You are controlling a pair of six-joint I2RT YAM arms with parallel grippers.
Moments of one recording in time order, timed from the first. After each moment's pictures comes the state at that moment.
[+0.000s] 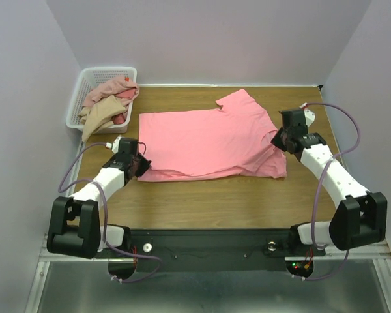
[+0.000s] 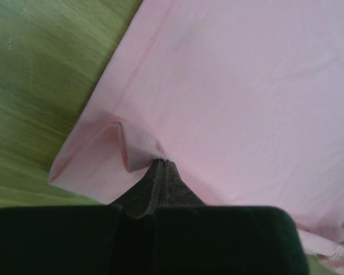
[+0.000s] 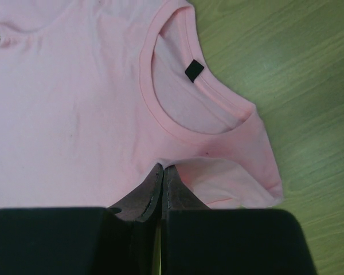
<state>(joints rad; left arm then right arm) -0.17 1.26 0.60 -0.19 -0.06 -0.94 0.19 1.30 1.02 -0.51 0.32 0.70</state>
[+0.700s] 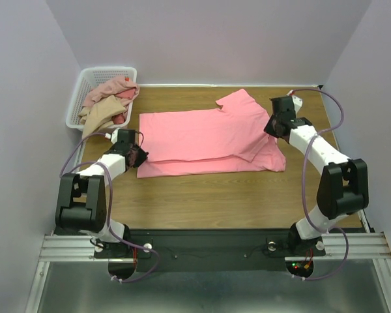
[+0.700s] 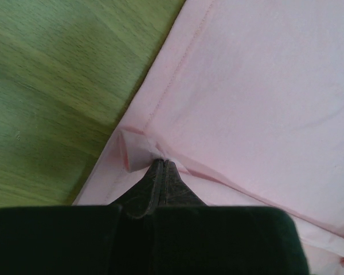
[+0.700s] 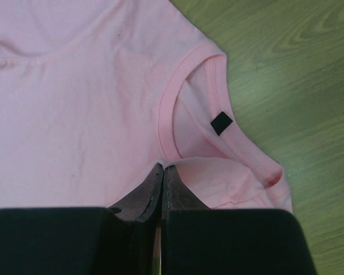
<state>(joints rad) -0.10 1.47 0.74 -0.14 -0.07 -0.84 0.19 1.59 1.21 -0.41 0.33 0.60</state>
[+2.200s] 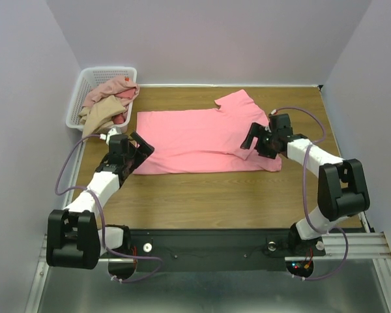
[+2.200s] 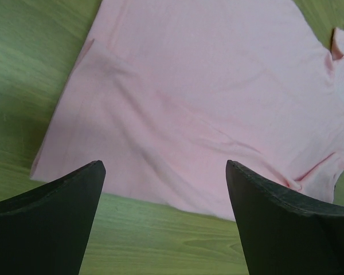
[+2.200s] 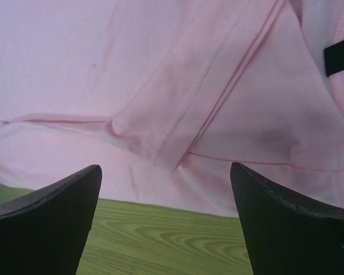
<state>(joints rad) -0.10 1.18 0.62 -0.08 0.00 -0.80 0.19 1.57 0.97 -0.25 -0.20 0.54</state>
